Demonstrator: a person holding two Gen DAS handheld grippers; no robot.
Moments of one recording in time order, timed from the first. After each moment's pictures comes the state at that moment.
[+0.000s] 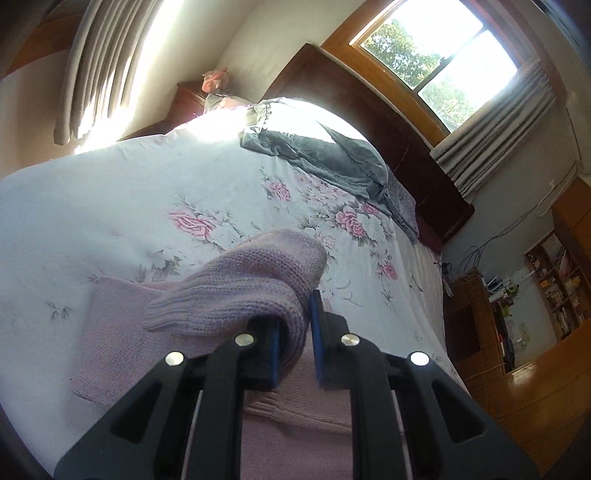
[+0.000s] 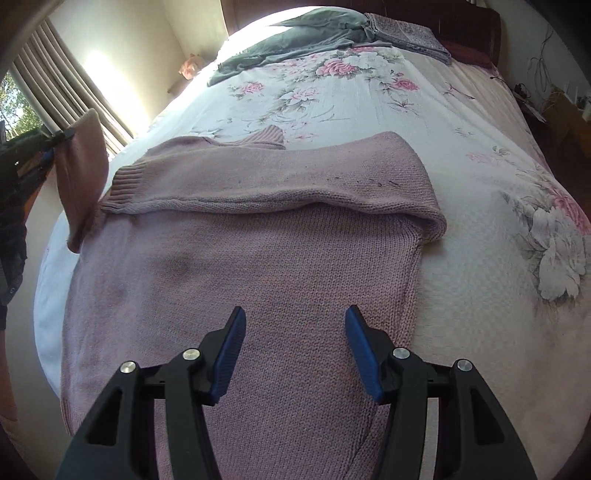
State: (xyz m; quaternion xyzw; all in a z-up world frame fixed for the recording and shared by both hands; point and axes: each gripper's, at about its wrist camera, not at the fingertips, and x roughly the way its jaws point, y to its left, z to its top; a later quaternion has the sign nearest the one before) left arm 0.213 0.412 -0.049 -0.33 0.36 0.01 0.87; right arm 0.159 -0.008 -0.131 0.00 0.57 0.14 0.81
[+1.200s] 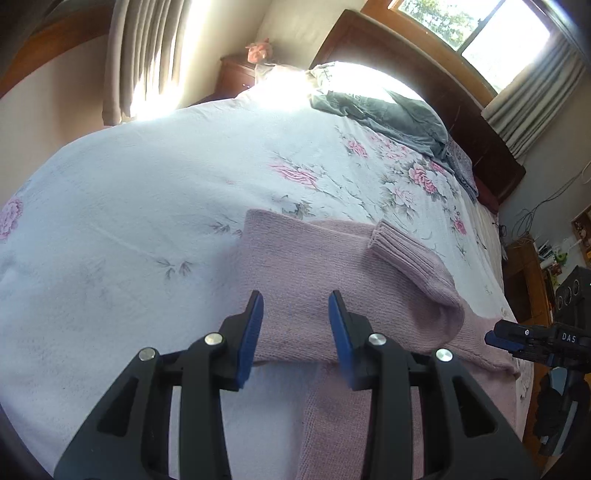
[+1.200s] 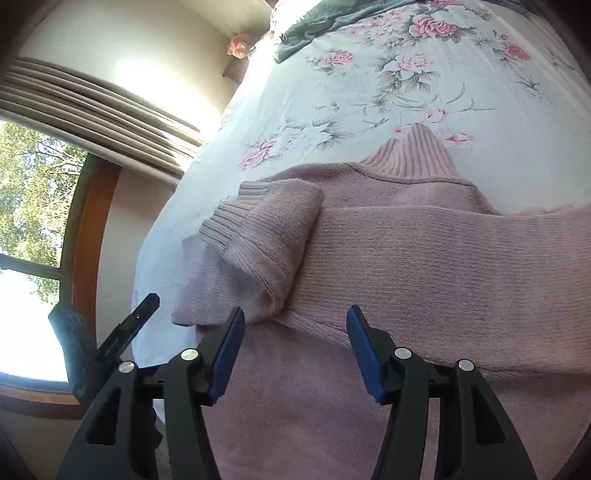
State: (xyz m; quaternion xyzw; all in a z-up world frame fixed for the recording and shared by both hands) left arm 0.150 0.502 -0.119 -0.28 0.45 0.09 0.84; right arm 0.293 0.161 -0.137 0.14 0.64 0.27 0.71
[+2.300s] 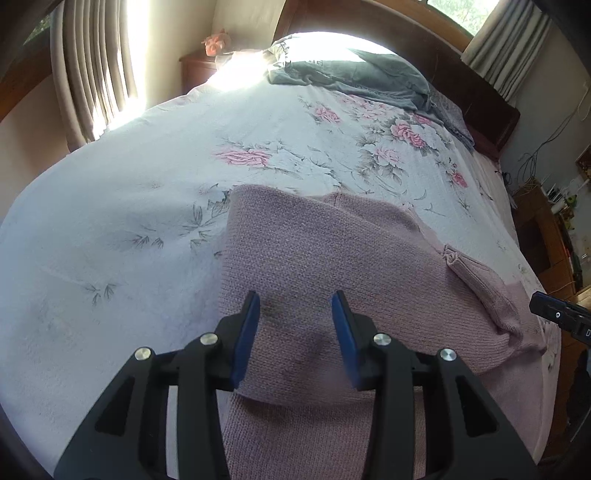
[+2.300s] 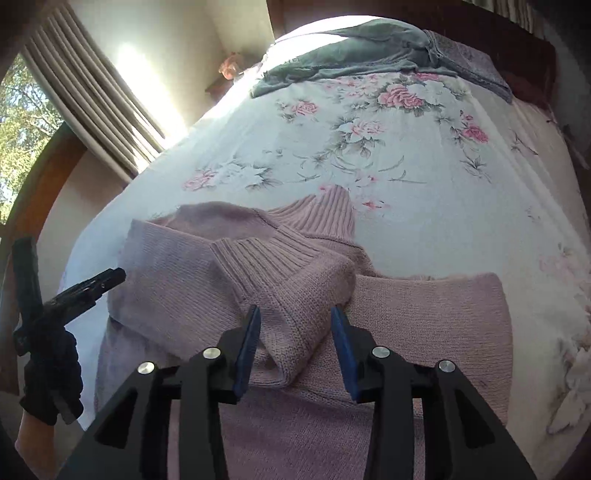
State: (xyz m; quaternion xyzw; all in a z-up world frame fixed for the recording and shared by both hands) left arm 0.213 0.426 -0.127 -0.19 0.49 0.05 0.85; right arm 0.289 0.100 -0.110 -0.04 0.55 0.23 0.80
